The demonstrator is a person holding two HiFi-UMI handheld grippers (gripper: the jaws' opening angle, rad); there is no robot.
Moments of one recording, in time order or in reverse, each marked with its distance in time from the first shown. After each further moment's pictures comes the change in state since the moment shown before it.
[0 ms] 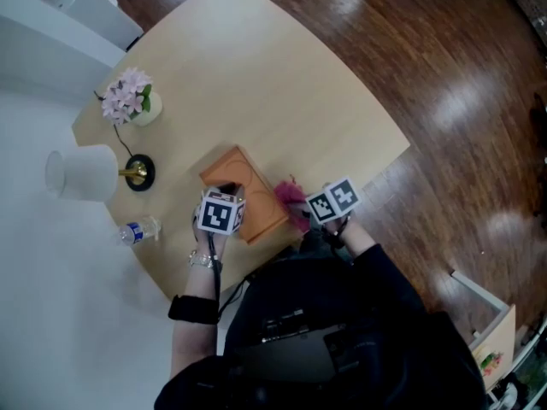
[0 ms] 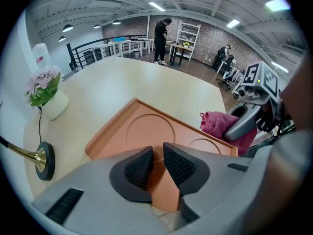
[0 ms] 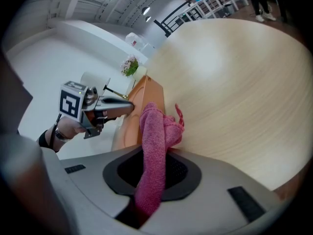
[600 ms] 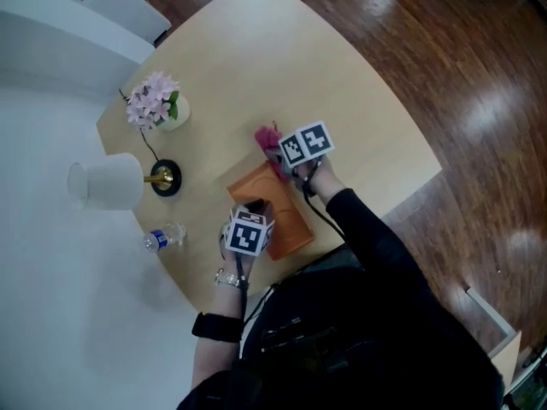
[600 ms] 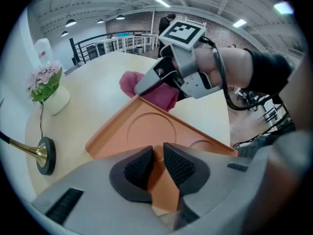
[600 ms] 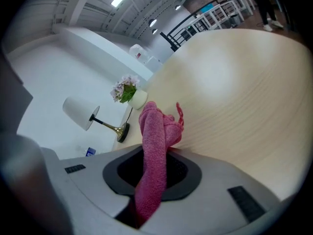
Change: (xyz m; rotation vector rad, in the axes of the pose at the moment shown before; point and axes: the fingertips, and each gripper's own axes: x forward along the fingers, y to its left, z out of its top) left arm 0.000 0.004 -0.002 -0.051 0.051 0.034; right arm 0.081 0.001 0.224 -0.065 -0.134 0.029
